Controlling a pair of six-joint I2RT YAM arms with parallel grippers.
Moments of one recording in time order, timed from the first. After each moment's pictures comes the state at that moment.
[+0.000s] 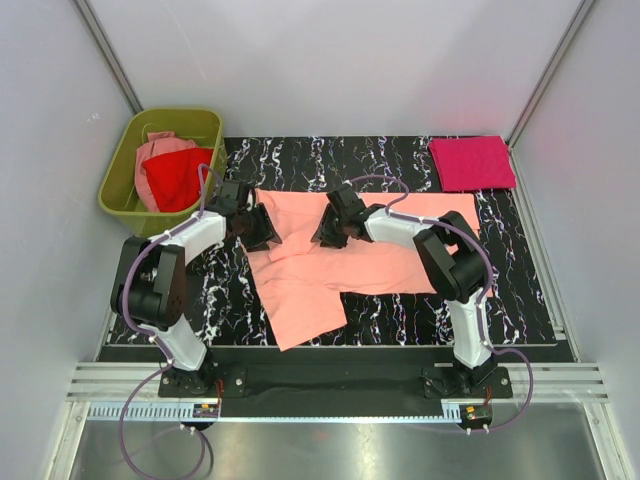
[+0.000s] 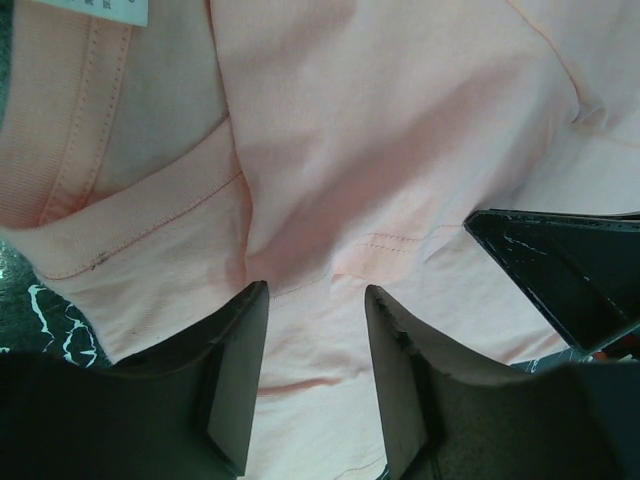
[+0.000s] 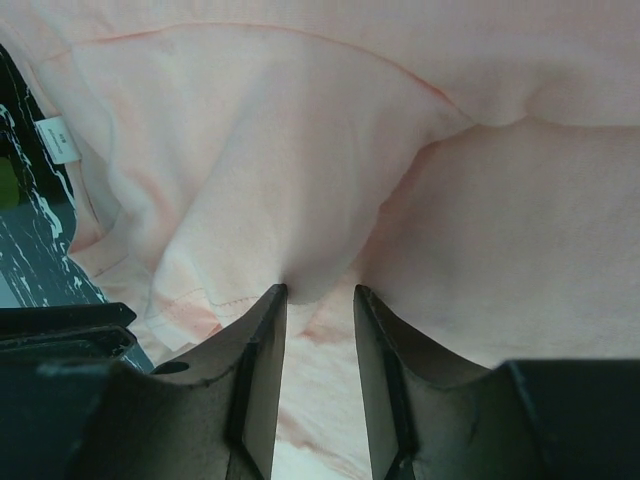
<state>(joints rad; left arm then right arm) -0.23 1.69 1.04 -0.39 0.26 -0.64 0.65 2.08 1.38 -0.18 -0.09 0.96</state>
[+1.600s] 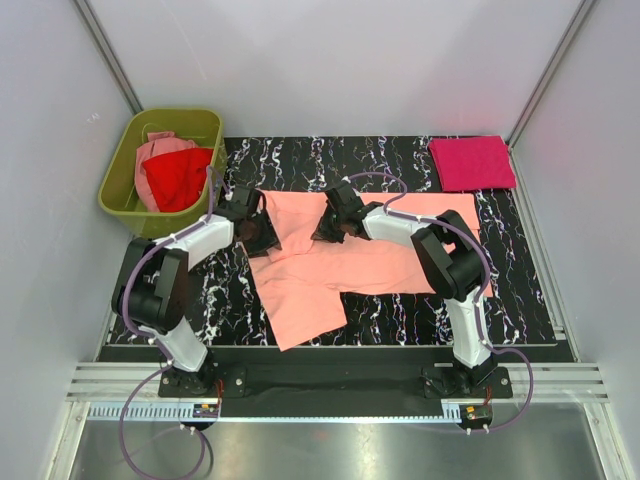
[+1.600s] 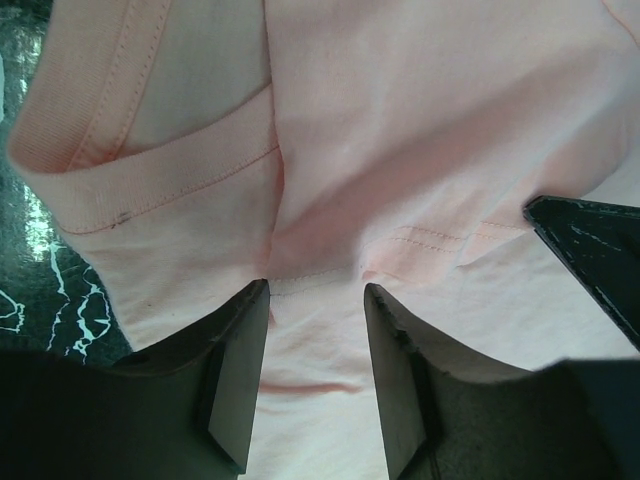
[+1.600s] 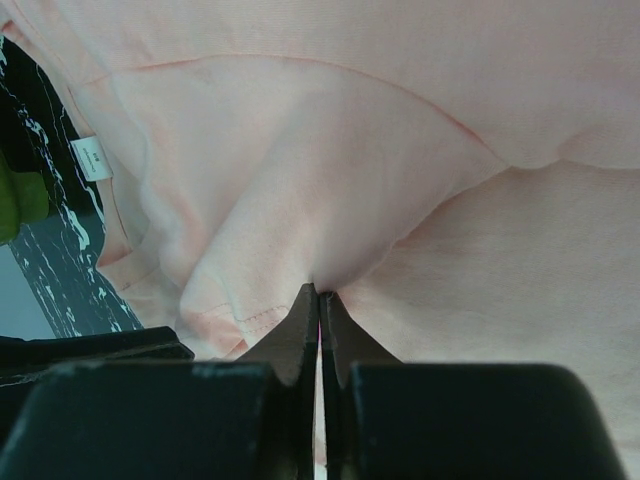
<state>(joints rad) -0.30 1.67 1.02 -0.43 0.09 -0.70 0.65 2.11 1.42 -0.15 -0.09 0.98</state>
